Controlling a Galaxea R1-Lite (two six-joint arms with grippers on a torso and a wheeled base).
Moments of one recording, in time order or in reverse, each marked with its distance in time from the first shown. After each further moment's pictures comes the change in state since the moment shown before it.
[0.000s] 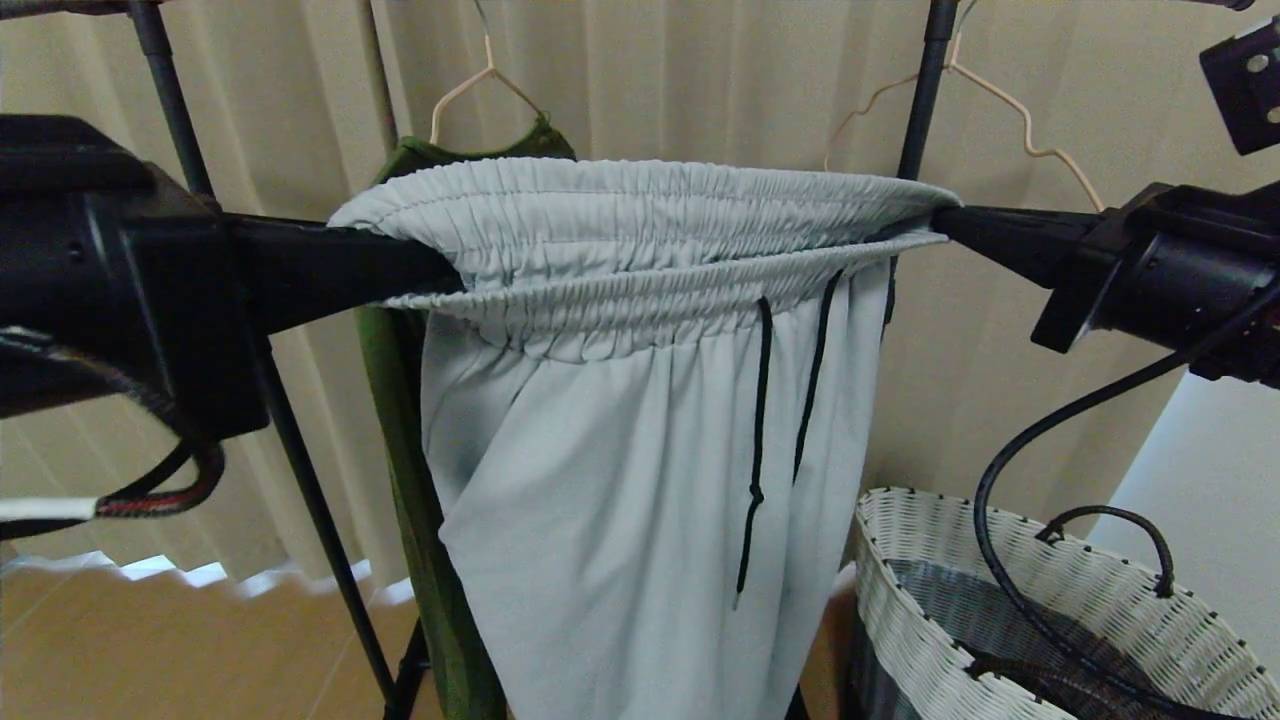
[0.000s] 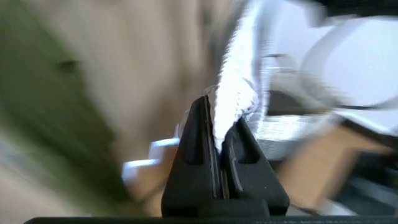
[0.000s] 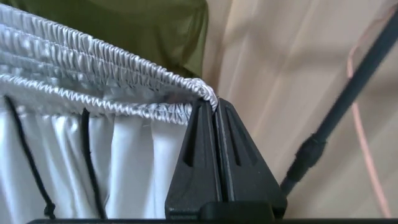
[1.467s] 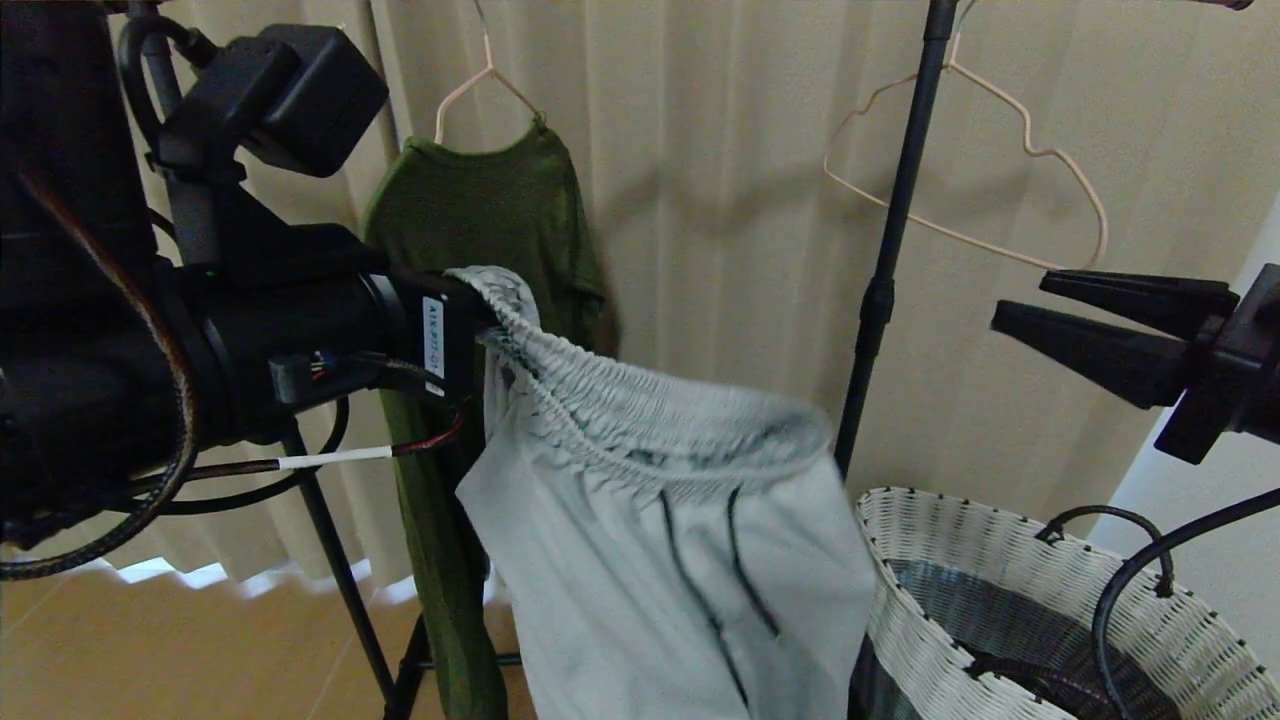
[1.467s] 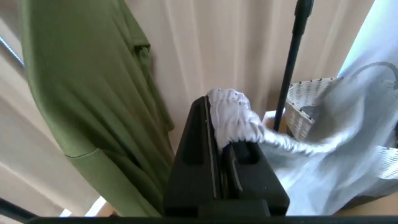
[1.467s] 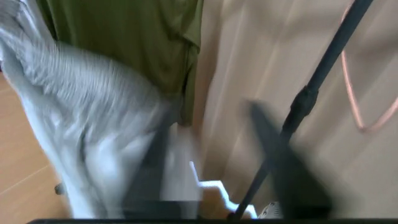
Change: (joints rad) left arm 0.024 0.166 0.115 -0.266 0.232 0.009; right arm -0.003 -0.191 0.167 0.111 -0.002 0.005
